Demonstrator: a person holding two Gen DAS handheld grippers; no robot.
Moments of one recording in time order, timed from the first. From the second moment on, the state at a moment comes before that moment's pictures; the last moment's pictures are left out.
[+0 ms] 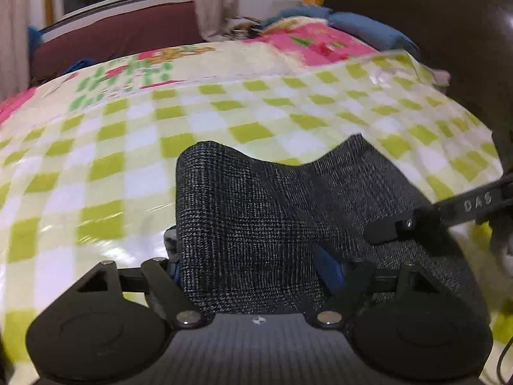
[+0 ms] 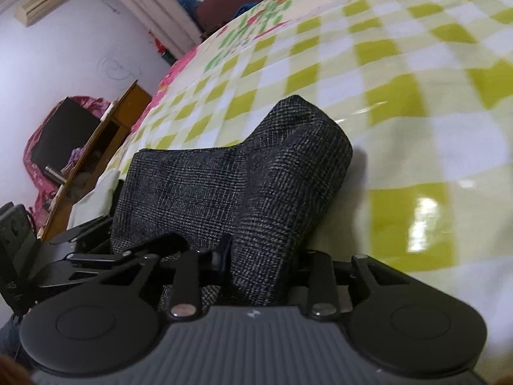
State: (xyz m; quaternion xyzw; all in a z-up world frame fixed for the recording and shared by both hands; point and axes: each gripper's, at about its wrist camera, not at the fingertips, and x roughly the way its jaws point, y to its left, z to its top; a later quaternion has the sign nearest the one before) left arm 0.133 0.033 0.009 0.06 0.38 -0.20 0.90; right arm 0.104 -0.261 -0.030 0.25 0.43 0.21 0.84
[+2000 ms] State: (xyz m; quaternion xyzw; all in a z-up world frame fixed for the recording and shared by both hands) left arm 0.222 -0.315 0.051 0.21 0.29 -0.29 0.89; right arm 0.071 -0.520 0.048 0.14 0.30 -0.14 0.93
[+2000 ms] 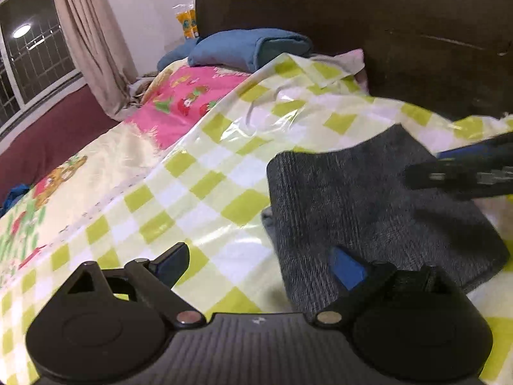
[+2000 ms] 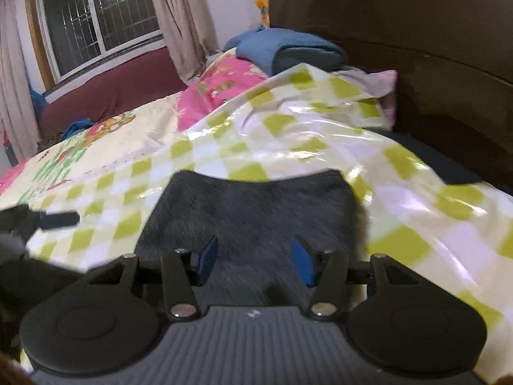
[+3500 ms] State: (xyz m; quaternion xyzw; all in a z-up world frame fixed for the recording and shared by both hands) left arm 0.069 -0.186 0.054 0.15 0.30 -0.21 0.92; right arm -0.080 -0.349 0.050 0.22 0.25 -0.18 0.92
